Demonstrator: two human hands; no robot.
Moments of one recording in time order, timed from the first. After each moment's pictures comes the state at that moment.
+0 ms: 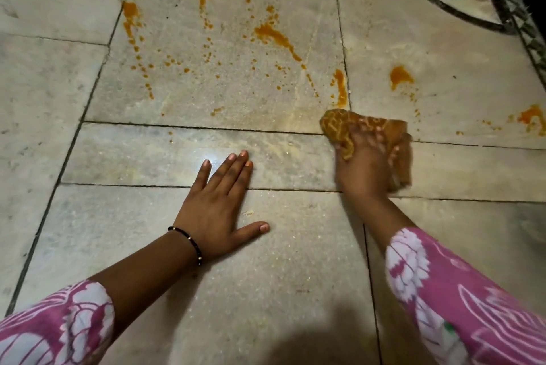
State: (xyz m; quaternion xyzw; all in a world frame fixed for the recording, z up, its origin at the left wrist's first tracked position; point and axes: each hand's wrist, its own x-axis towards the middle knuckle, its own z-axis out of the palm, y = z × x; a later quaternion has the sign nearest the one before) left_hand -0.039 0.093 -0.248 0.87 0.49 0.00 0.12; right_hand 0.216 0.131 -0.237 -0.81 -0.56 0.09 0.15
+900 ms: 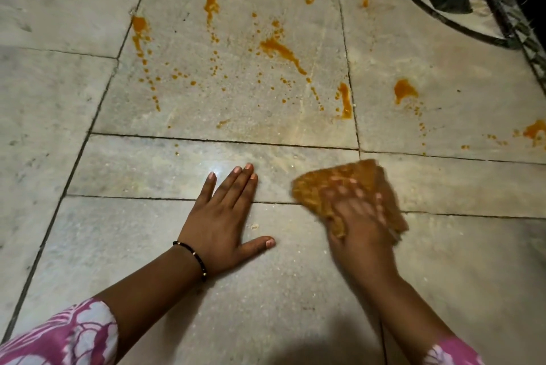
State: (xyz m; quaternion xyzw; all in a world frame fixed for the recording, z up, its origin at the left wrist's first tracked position) left_hand -0.039 0.093 -0.248 0.86 0.49 0.00 0.12; right_hand 0.197 0.050 -0.234 -0.70 -0.69 0.11 0.14
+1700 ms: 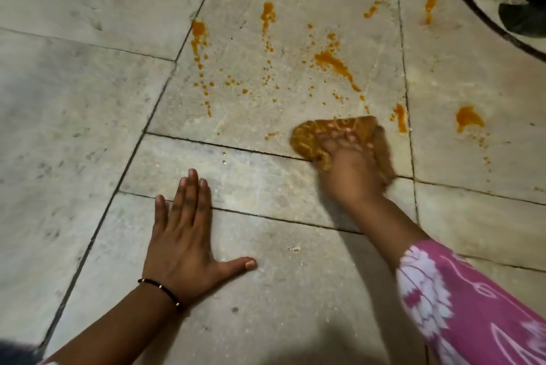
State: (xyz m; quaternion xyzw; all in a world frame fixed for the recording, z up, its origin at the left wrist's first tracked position) left_hand -0.116 0.071 -0.244 0.72 0.68 0.01 0.13; right_hand 0.124 0.192 -0.216 -0.68 -0.72 0.16 0.06
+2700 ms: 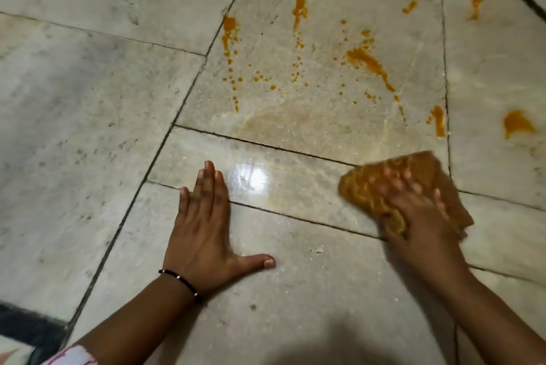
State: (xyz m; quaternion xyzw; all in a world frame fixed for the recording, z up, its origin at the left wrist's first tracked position) left_hand -0.118 0.071 -0.242 0.72 0.68 0.04 0.14; right_hand 0.186 0.123 -0.228 -0.62 -0.75 0.19 0.12
